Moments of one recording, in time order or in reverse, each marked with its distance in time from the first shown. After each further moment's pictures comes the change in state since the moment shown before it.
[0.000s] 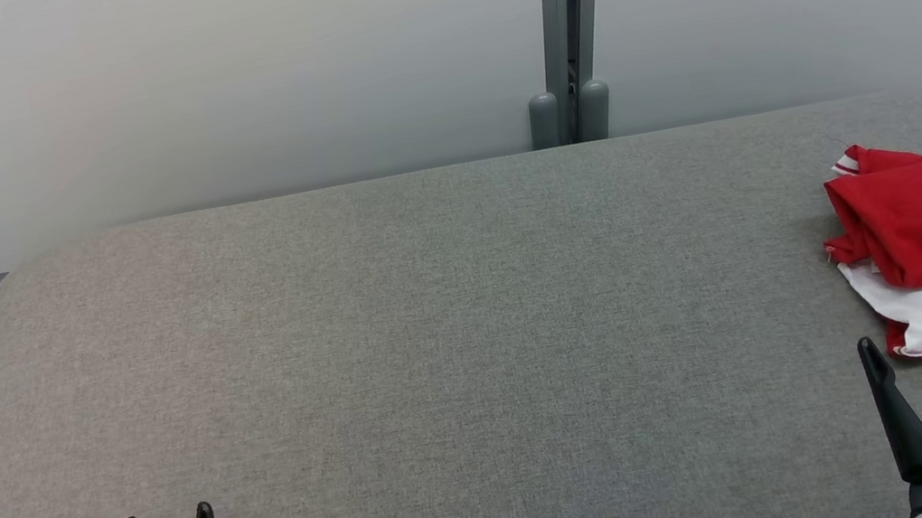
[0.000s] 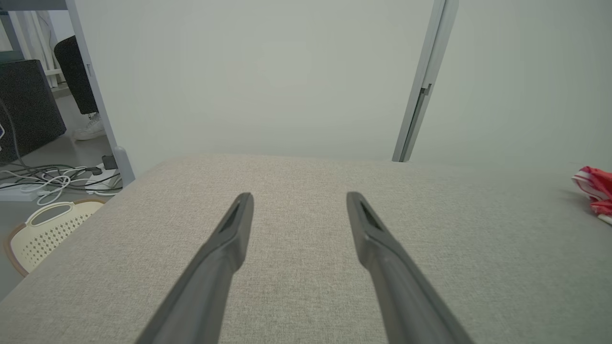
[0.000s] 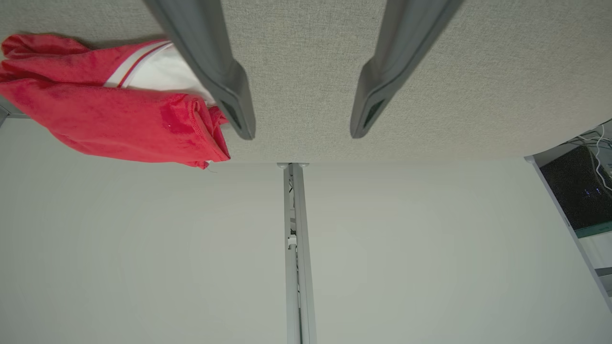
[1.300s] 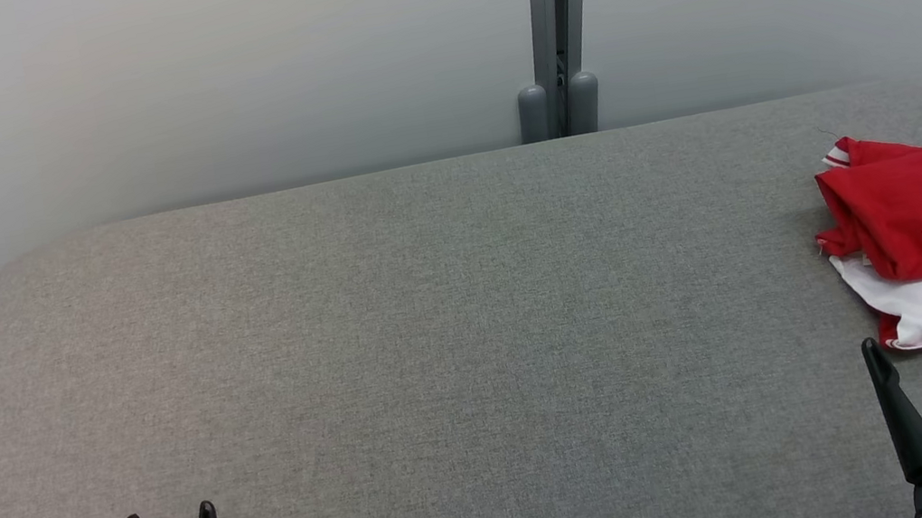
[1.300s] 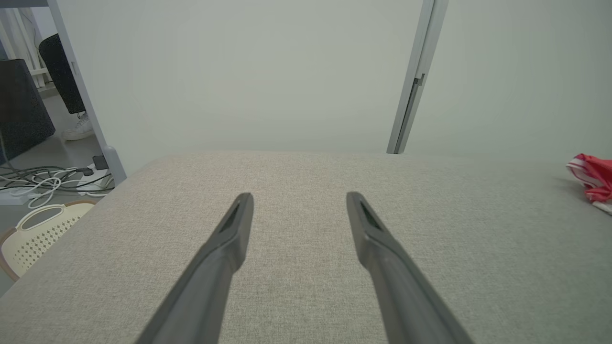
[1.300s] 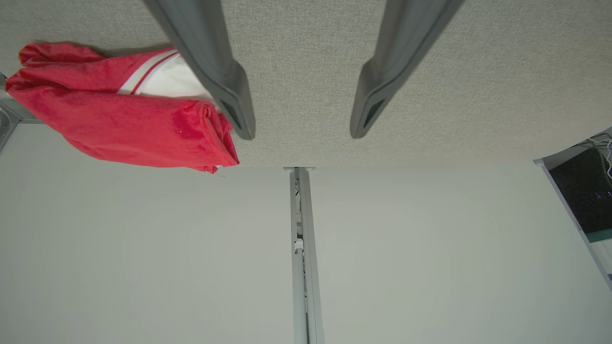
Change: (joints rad) left arm -0.002 0.025 -0.018 -0.010 -0.007 0.016 0.013; right arm 0.009 0.000 -0.011 -0.023 -0.006 0.000 0.018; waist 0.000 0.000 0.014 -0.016
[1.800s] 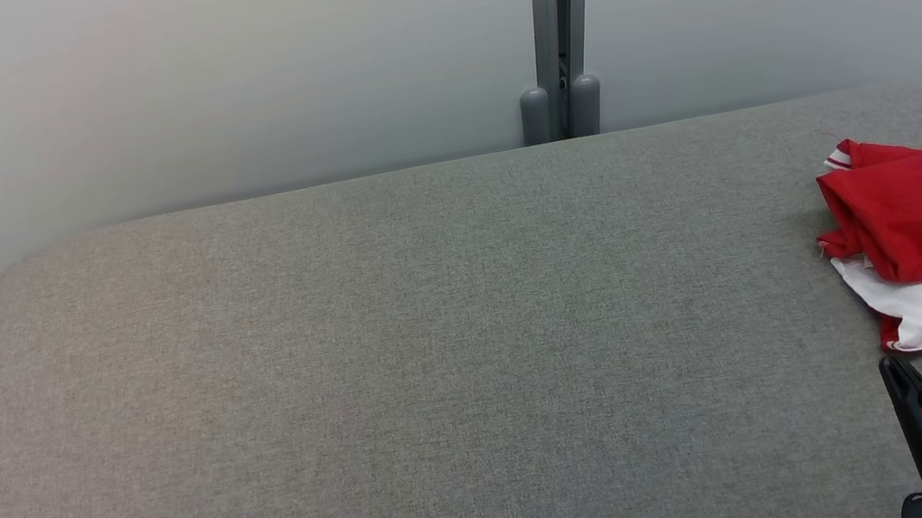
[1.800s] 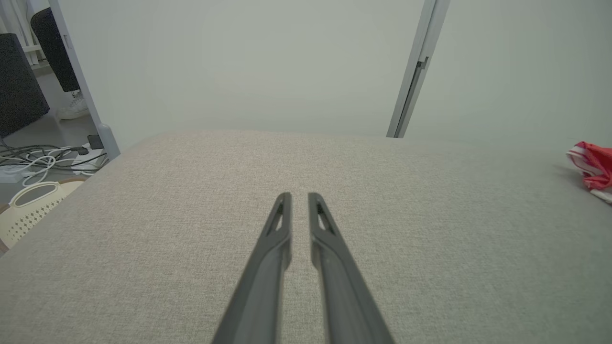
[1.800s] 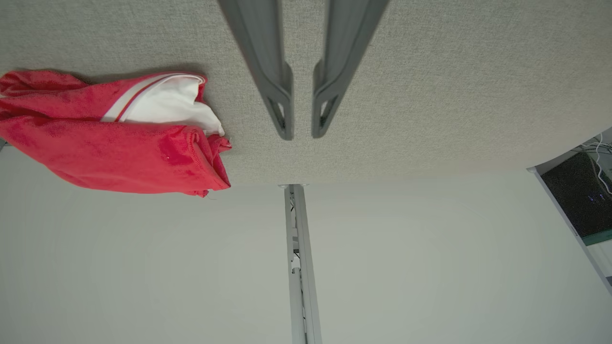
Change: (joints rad) left arm 0.008 -0.023 -0.021 0.043 -0.009 0.005 0.005; right arm 0.013 0.014 0.018 0.040 0.022 0.000 0.002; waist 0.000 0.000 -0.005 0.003
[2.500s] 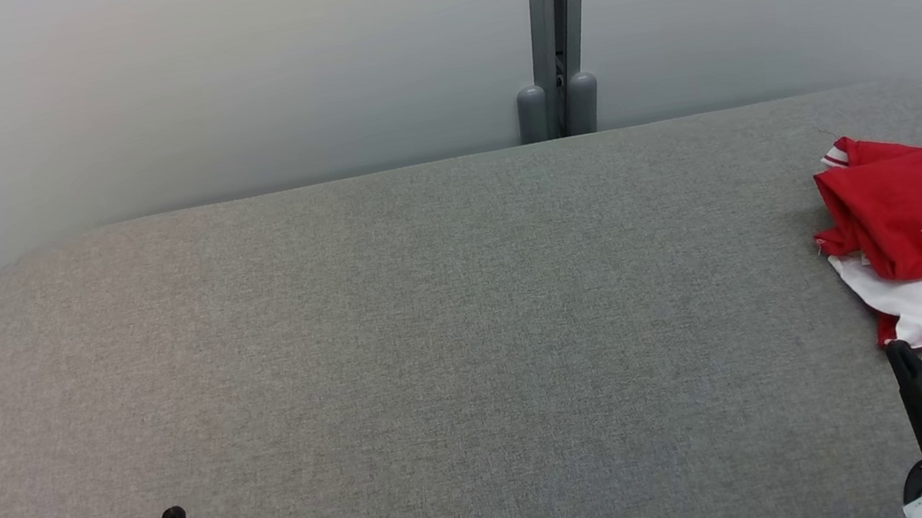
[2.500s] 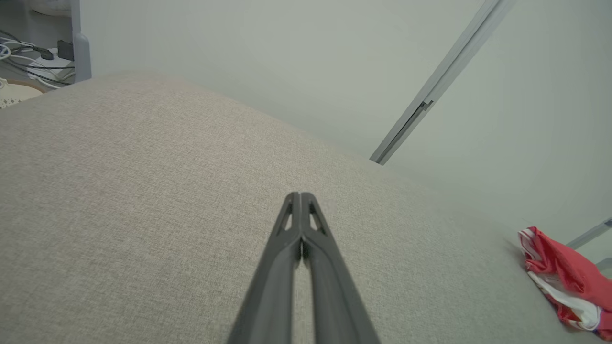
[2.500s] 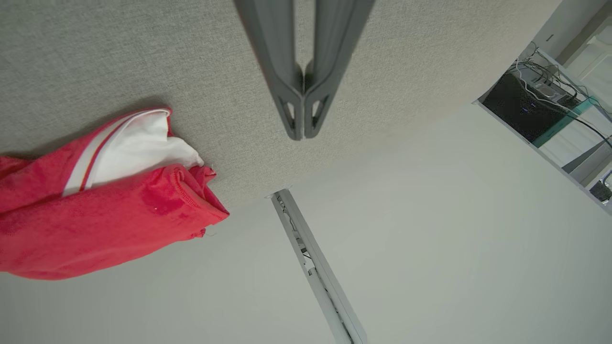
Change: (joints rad) left arm -0.076 -0.037 0.048 0.071 -0.337 -0.062 0.063; right arm -0.055 0.012 -0.011 0.072 0.364 0.000 0.036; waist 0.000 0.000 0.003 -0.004
